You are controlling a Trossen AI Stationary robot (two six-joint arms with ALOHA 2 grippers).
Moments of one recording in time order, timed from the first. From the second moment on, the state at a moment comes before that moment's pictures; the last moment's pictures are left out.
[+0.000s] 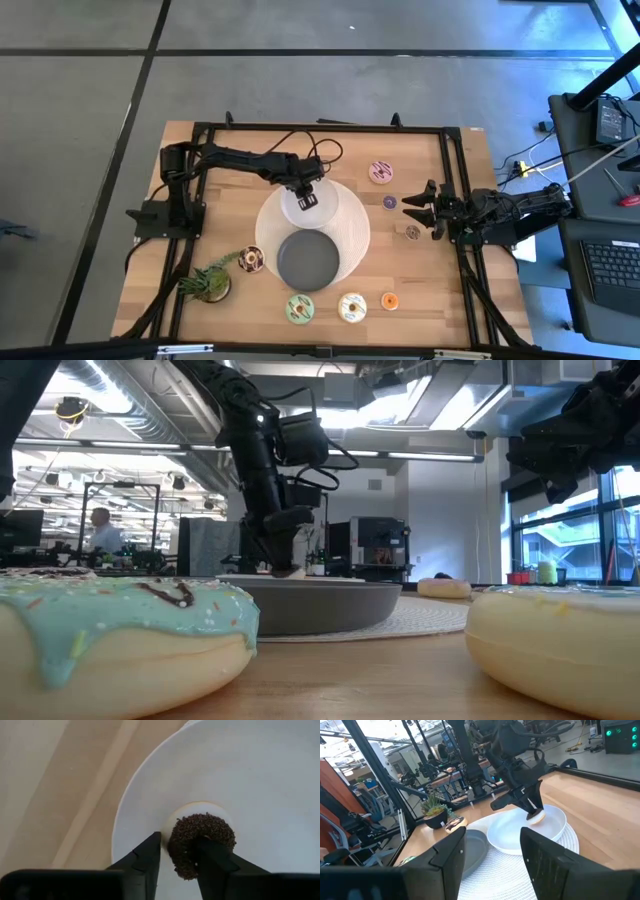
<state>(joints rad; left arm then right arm) 0.26 1.87 1.20 -0.53 -0.19 -0.21 0.22 0.00 0.04 -0.04 0.30 0.38</state>
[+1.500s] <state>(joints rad) -0.01 1.65 1.19 -1.03 -0.22 -0.50 0.22 0.00 0.04 -0.04 0.29 0.38</state>
